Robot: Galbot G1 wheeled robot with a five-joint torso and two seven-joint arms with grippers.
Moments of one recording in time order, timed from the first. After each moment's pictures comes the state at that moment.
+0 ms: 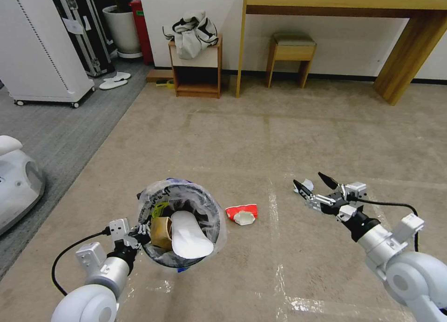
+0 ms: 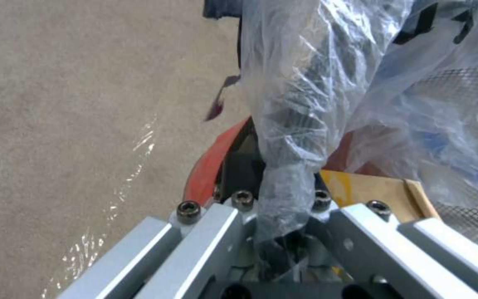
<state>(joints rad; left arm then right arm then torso) 1.61 -1.35 -0.64 -2.27 -0.65 0.49 -0.18 -1.53 0.99 0.72 2.10 0.71 -0.10 -0.30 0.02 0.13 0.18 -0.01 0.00</state>
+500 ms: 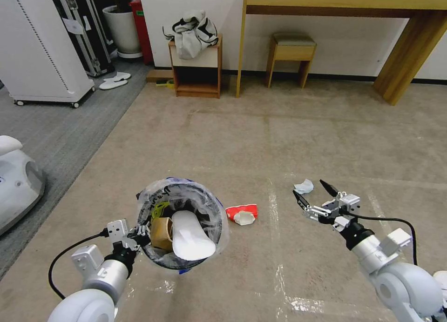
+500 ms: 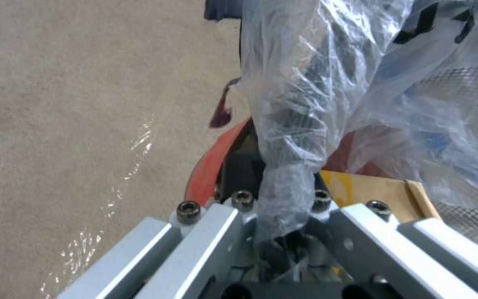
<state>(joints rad) 1.64 -1.35 -0.64 -2.31 -0.66 0.50 -0.20 -1.55 1.04 0.69 2.07 0.57 -0.02 -0.32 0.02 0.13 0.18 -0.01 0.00</state>
